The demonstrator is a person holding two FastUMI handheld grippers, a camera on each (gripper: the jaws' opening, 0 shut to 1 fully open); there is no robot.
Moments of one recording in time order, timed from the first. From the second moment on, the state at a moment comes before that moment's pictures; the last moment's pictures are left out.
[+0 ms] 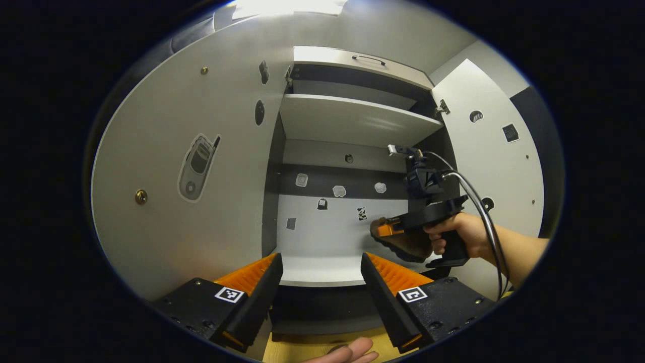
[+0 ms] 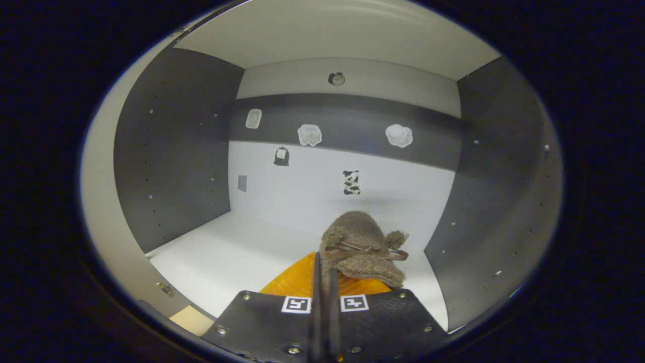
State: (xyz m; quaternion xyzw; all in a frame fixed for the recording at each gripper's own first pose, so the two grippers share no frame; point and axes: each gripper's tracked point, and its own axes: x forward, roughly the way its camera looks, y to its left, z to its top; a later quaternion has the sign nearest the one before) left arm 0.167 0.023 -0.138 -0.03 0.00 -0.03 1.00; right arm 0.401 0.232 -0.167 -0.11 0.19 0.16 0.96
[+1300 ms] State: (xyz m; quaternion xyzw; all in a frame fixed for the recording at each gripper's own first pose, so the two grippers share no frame) left arm 0.160 0.009 -0.149 -0.03 0.02 -0.02 1.00; right arm 0.246 0.188 -0.087 -0.06 0.06 0.11 0.99
